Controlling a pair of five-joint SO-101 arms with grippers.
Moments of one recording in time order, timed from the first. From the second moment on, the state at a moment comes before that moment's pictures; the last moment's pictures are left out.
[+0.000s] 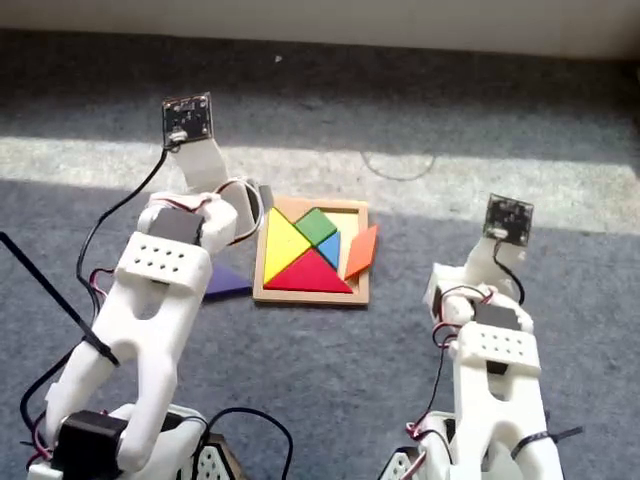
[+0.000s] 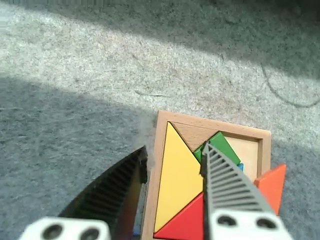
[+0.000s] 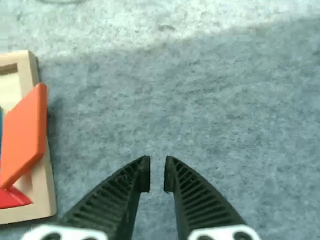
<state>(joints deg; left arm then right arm) 5.9 -21.1 35.6 44.5 28.3 1.3 -39.3 67.9 33.2 -1.7</state>
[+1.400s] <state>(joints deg) -0.5 -21.2 36.8 39.1 28.3 -15.1 13.2 19.8 42.6 -1.0</state>
